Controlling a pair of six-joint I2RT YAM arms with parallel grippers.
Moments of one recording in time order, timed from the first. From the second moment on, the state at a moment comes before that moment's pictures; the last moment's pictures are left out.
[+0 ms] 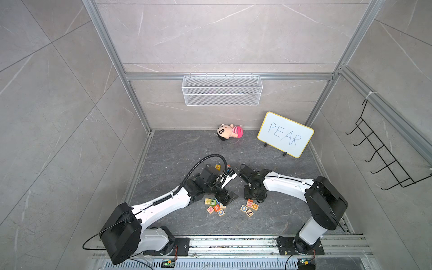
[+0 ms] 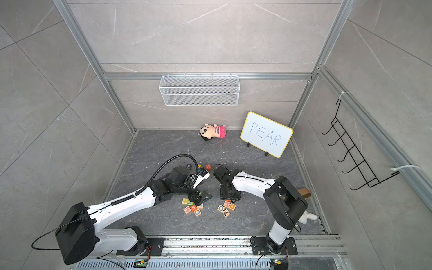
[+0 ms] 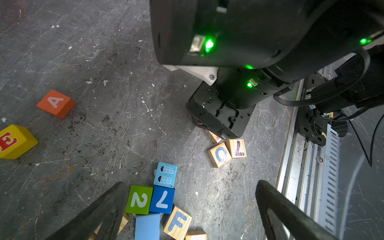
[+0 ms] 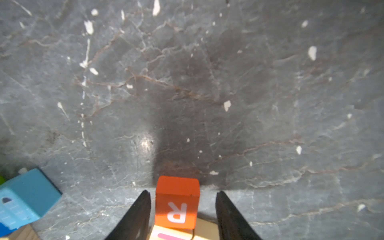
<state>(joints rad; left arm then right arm) -0.82 1.30 0.80 -0.25 0.35 0.03 0.74 1.69 1.00 -0.78 0.06 0.78</state>
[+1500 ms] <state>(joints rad) -0.63 1.29 0.84 -0.23 0.20 -0.05 0.63 1.99 1.67 -0.89 0.10 0.37</state>
